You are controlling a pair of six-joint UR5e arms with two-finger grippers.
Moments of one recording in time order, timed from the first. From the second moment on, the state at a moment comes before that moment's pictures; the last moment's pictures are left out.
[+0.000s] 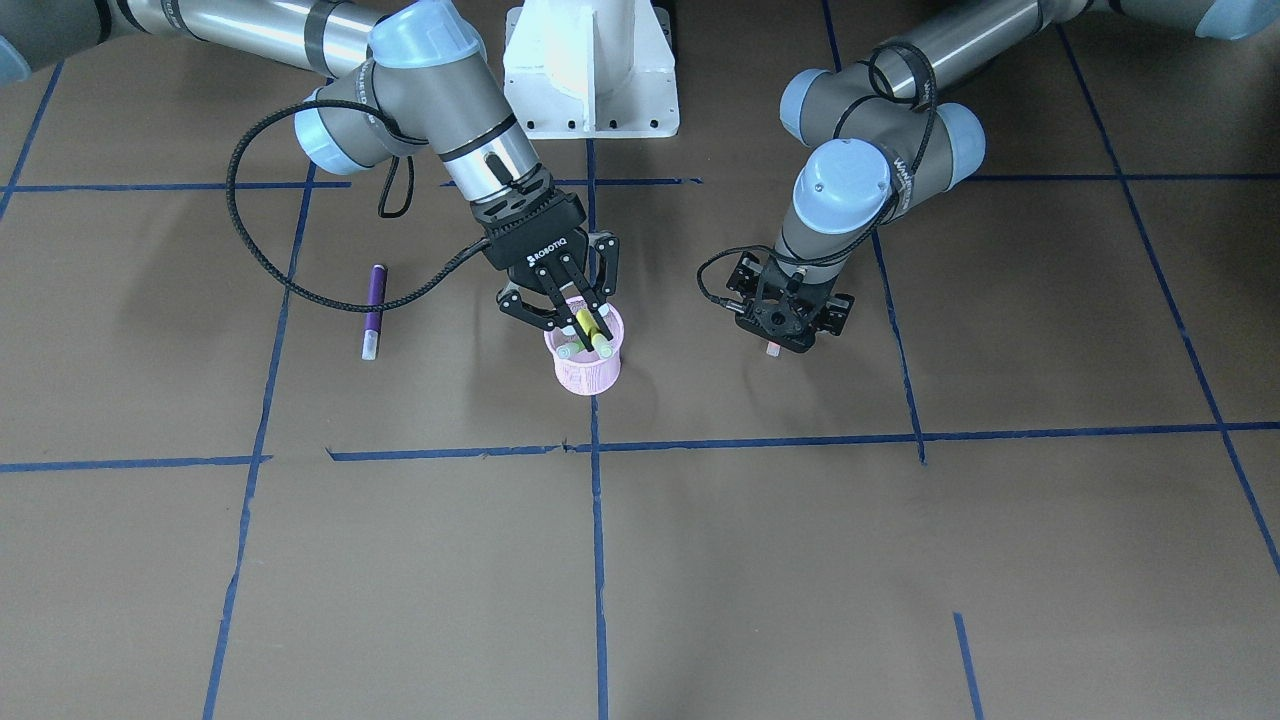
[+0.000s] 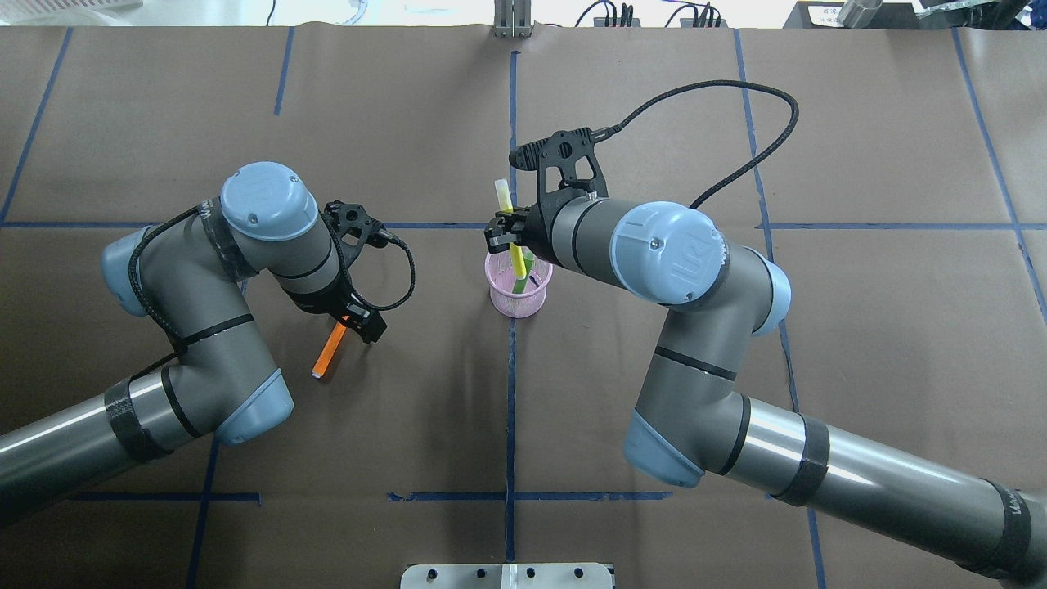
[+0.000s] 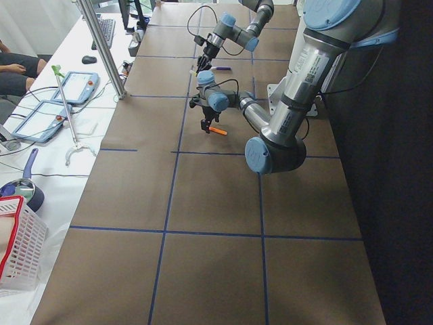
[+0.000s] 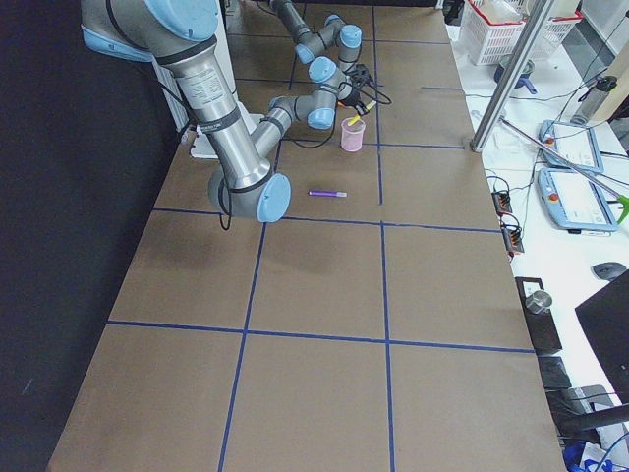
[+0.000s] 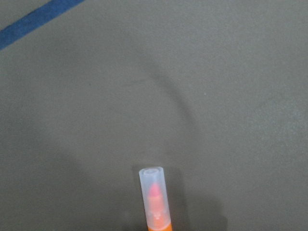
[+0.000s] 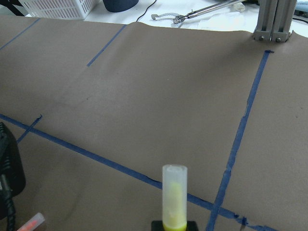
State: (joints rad) left arm -0.62 -2.08 -1.60 -1.67 -2.04 -0.58; right arm 0.50 -0.93 1.62 -0.94 1.51 0.91
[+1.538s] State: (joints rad) left arm -0.62 -2.08 -1.59 -1.67 -2.04 -0.58; right arm 0.52 -0.93 1.68 -1.14 1.55 0.98
